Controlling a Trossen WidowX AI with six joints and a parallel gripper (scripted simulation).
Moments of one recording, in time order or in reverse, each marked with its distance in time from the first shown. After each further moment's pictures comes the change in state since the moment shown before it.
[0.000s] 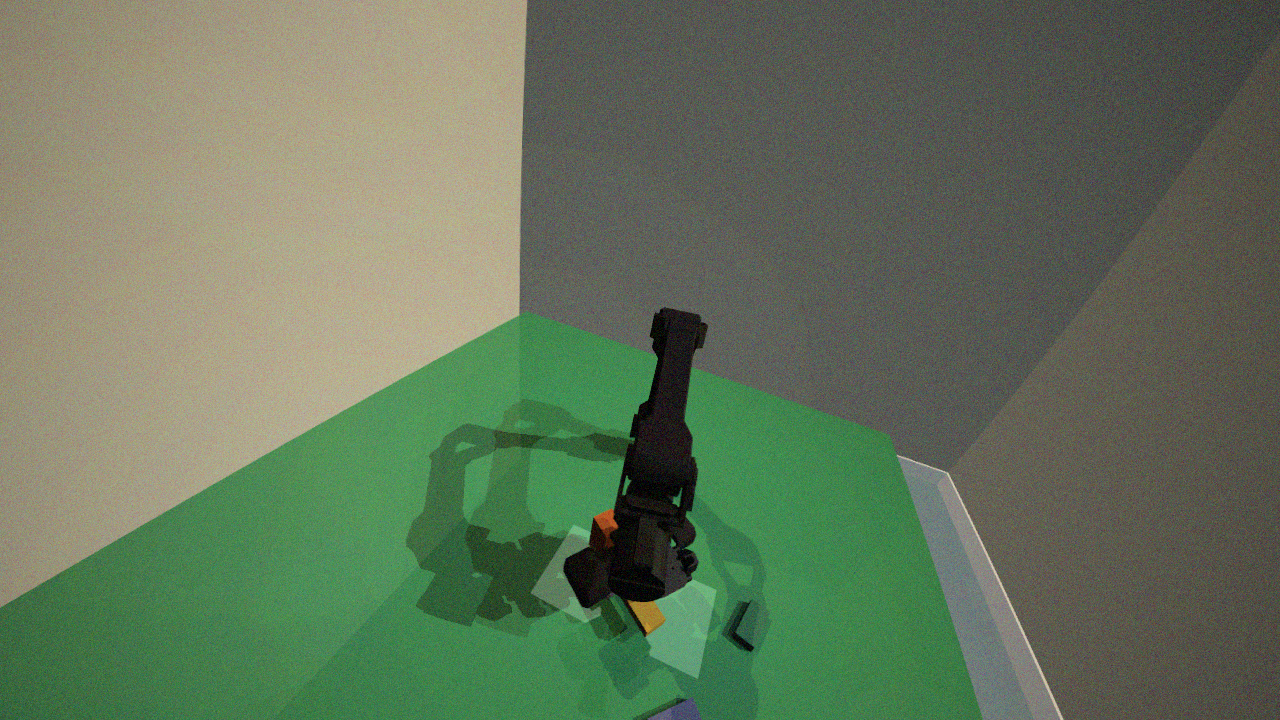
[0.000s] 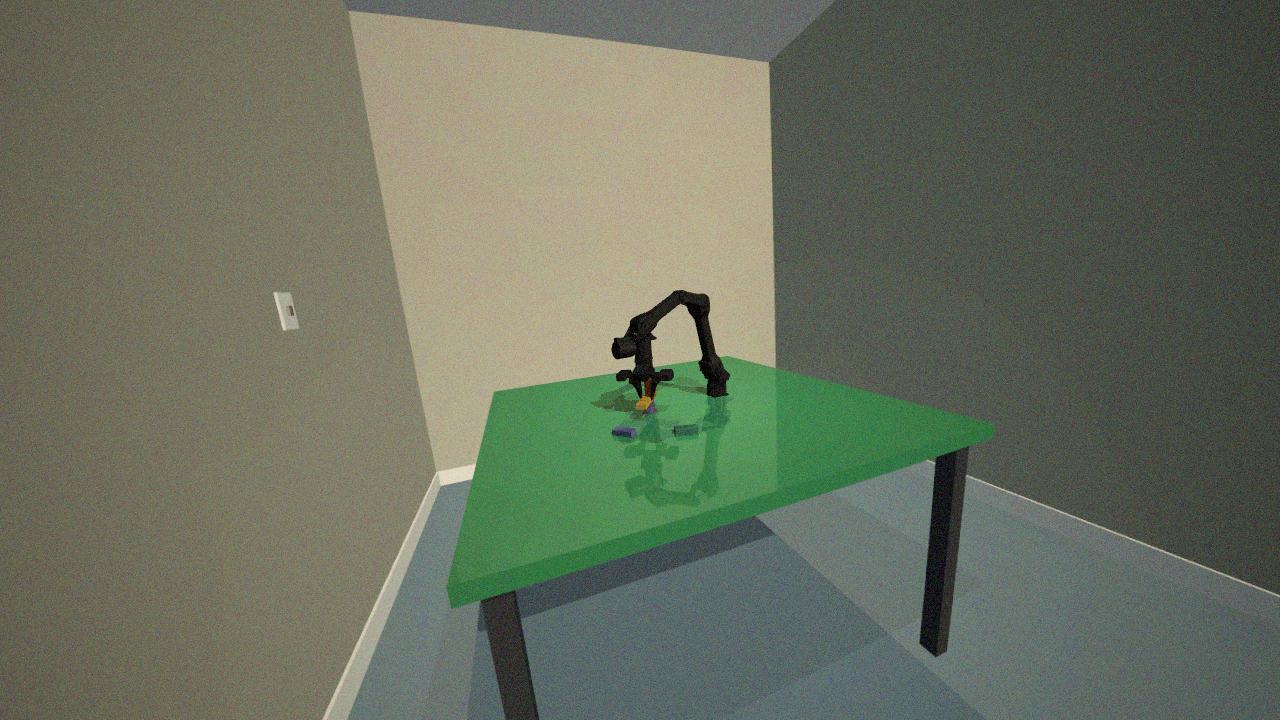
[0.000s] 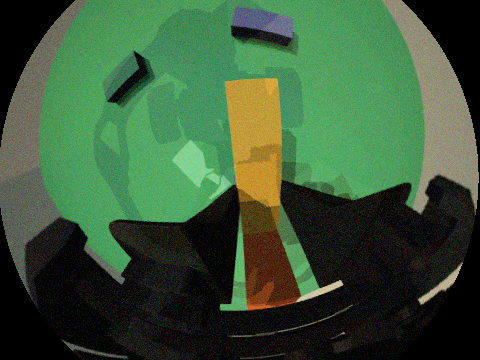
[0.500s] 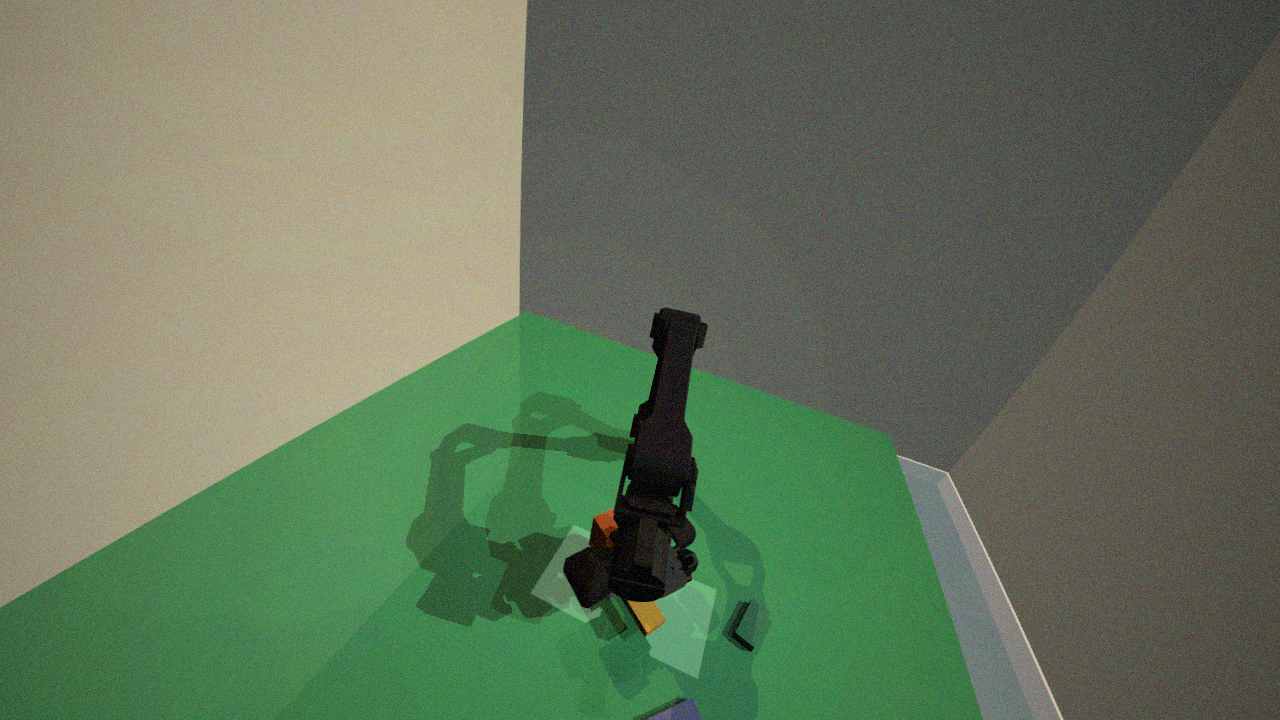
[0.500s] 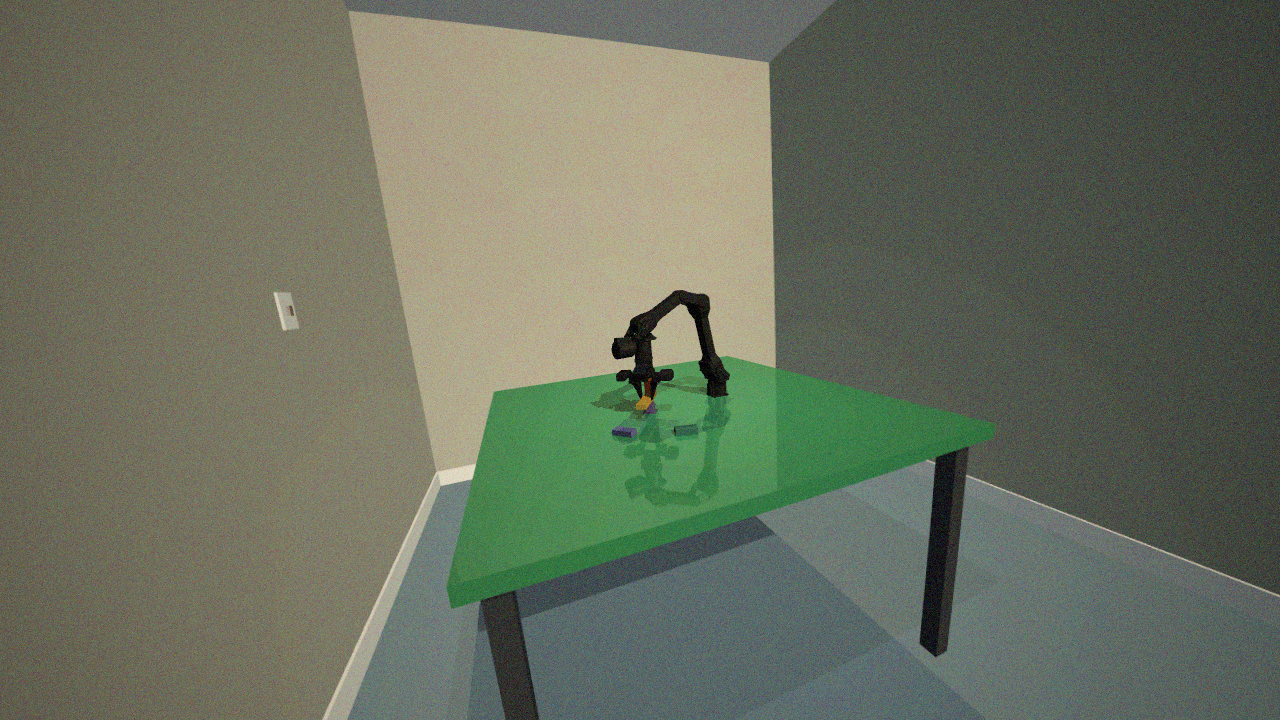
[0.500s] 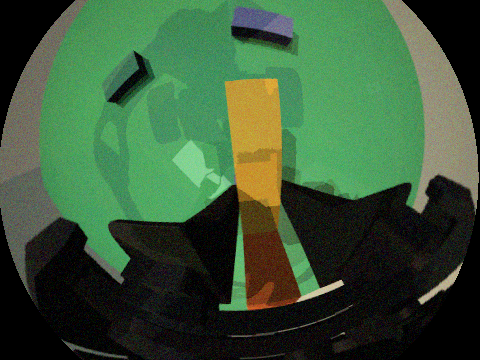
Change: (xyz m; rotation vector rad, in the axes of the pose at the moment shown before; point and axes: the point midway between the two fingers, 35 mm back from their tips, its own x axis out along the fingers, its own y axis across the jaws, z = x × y) arm 0.000 0.000 0.000 0.000 0.000 0.000
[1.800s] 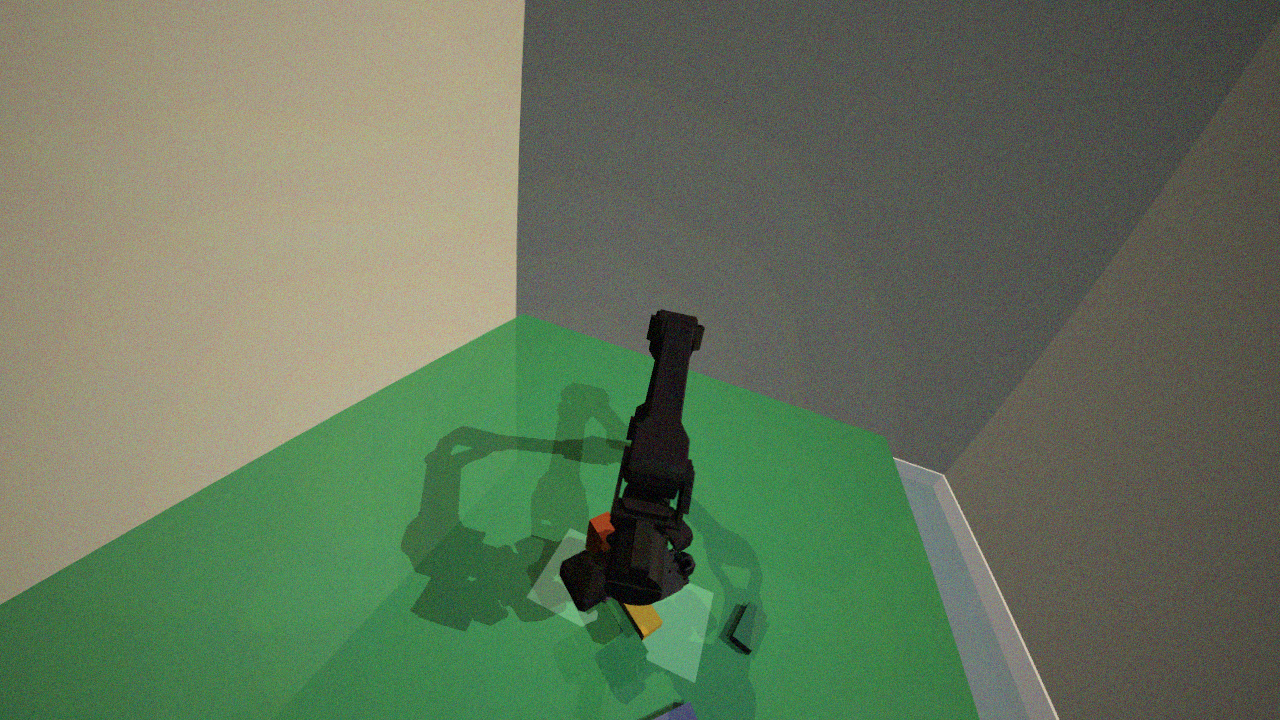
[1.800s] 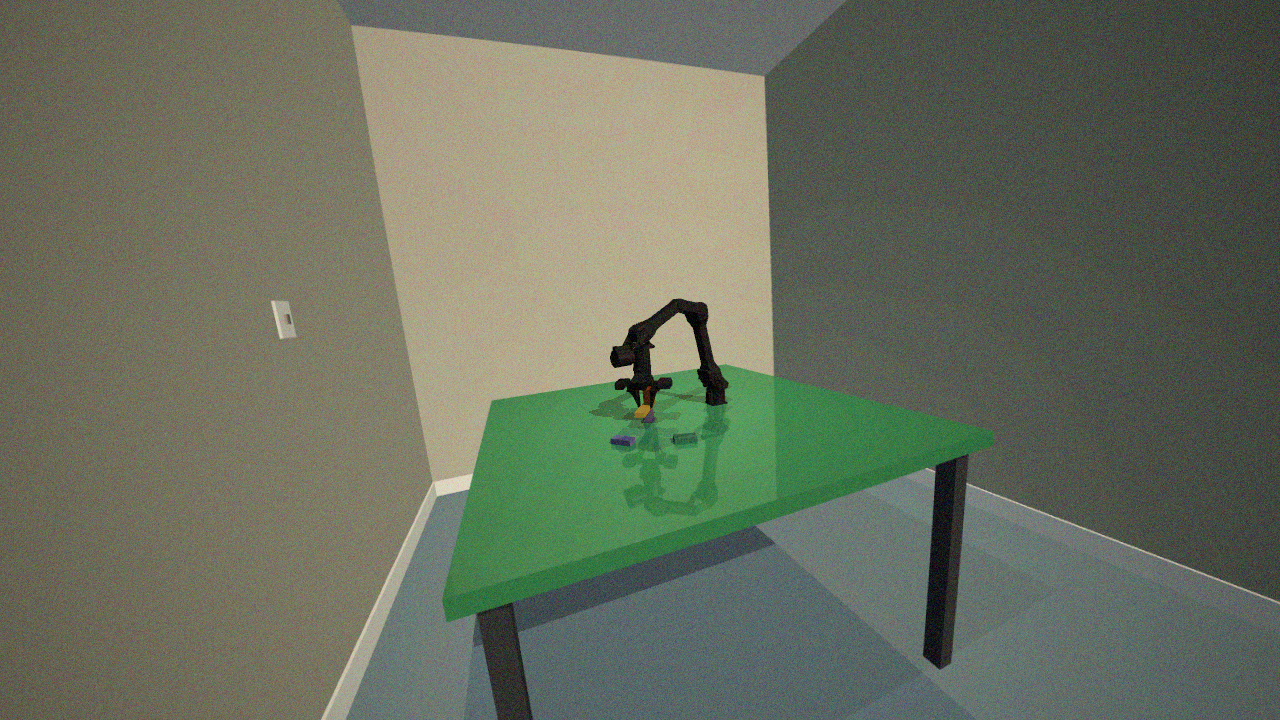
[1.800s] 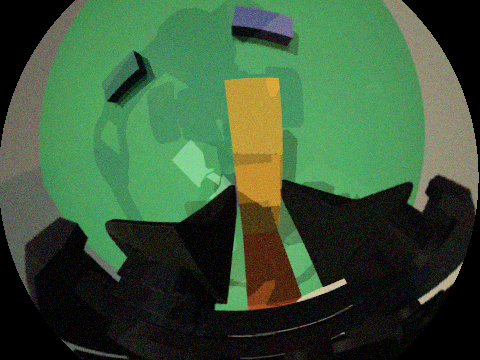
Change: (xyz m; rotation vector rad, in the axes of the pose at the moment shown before) arm 0.000 0.000 0.000 0.000 0.000 0.000
